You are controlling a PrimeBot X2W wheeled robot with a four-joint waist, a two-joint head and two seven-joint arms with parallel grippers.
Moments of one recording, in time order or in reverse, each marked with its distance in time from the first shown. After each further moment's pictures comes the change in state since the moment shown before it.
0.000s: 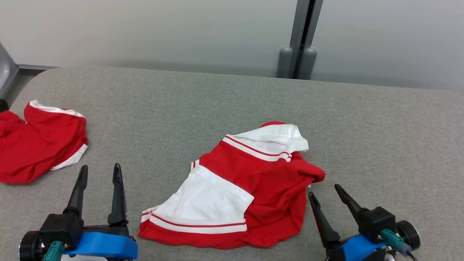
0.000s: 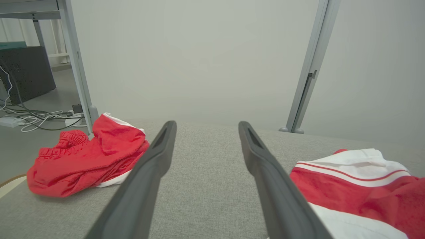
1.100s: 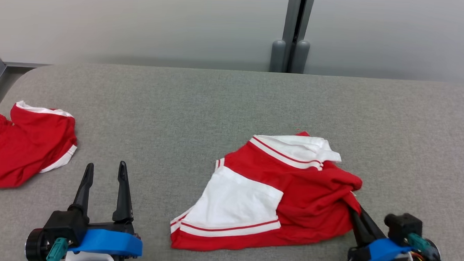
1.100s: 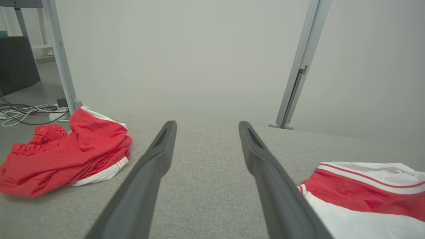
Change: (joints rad) left arm -0.017 0.000 -0.031 0.015 -0.029 0.012 0.000; right arm -0.081 -0.022 -0.024 0.241 0.114 0.000 -0.033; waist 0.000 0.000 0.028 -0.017
